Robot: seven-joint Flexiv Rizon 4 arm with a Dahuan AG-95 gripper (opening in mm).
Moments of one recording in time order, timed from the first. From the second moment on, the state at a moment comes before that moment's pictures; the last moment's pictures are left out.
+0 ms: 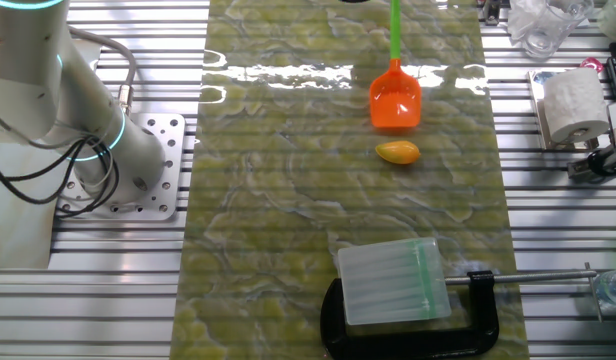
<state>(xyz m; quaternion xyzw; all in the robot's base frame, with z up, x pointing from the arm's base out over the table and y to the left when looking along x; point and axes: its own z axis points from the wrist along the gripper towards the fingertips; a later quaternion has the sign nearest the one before) 0.534 0.342 0.088 -0.69 0.71 0.06 0.14</state>
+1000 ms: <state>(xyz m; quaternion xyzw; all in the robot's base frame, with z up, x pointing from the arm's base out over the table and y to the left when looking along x) 0.538 0.336 0.087 -0.69 0.71 0.07 0.15</state>
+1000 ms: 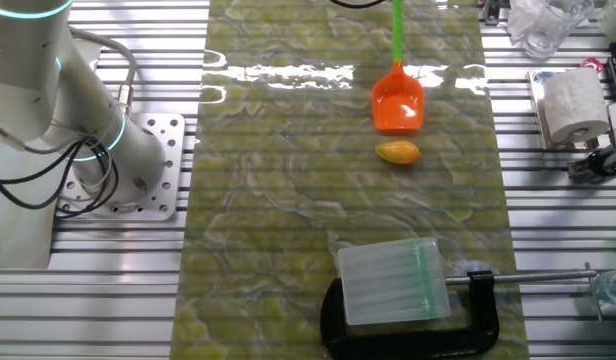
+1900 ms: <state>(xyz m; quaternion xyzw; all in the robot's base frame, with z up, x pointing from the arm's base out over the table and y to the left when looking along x) 0.536 0.323 0.093 -0.69 0.70 0.08 0.16</state>
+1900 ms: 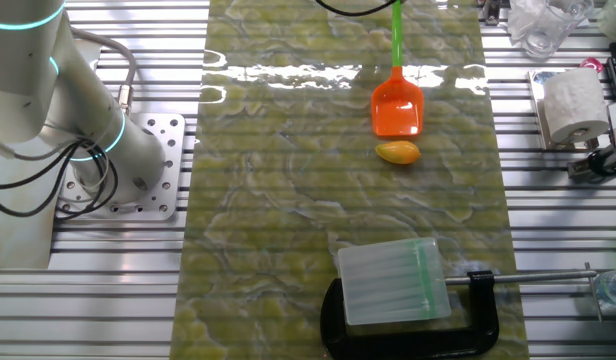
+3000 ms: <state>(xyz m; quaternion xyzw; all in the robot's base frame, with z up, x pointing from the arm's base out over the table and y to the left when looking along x) 0.531 0.301 0.096 -0.69 0.70 0.08 0.17</state>
